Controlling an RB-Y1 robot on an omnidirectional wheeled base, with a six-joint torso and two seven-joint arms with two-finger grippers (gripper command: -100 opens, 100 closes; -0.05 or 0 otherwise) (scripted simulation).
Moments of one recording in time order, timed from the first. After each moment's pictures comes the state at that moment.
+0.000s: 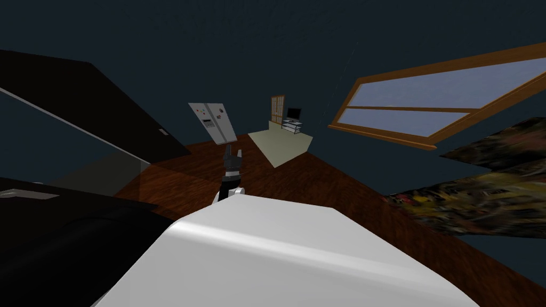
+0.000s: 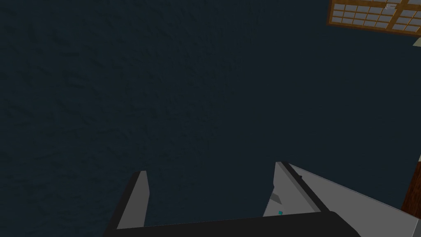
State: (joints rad) left arm 0.53 -0.05 -0.01 -2.20 -0.01 -0.50 0.17; right arm 1.64 -1.13 0.03 -1.30 0.30 -0.59 -0.40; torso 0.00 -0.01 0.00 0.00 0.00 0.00
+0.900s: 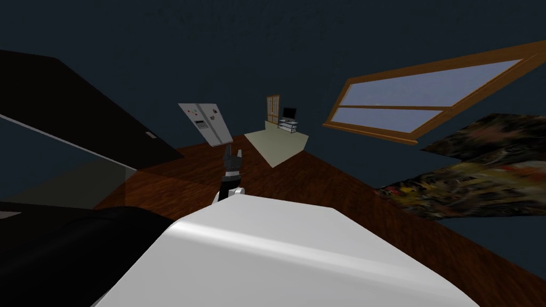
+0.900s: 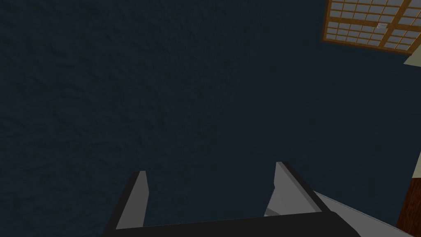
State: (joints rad) left arm 0.53 -0.05 -0.01 -2.20 -0.01 -0.50 0.17; right arm 1.63 -1.32 -0.03 -1.28 0.29 -0.63 -0.49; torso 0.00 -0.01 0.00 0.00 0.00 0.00
